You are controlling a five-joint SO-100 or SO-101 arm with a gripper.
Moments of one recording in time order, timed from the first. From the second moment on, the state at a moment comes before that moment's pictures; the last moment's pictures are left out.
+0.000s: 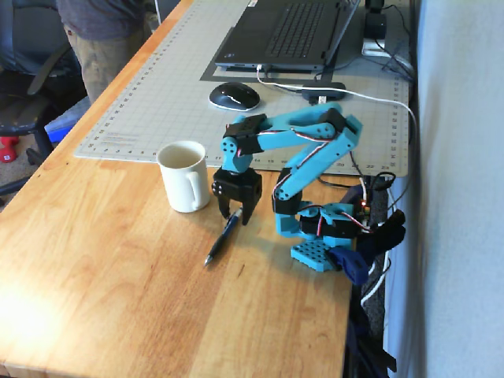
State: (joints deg) arm 8.9 131.2 153.5 62.5 3.5
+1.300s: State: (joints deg) arm 8.9 117.9 151.3 52.0 3.8
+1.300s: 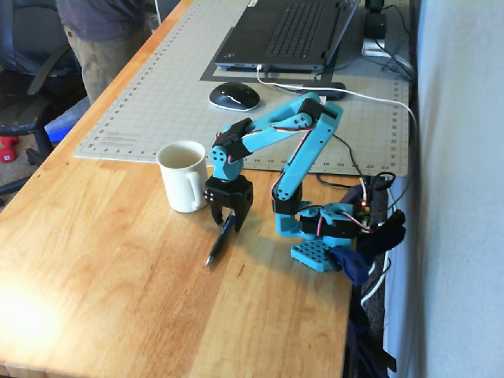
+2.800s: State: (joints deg) arm -1.1 136.4 162.8 44.3 3.9
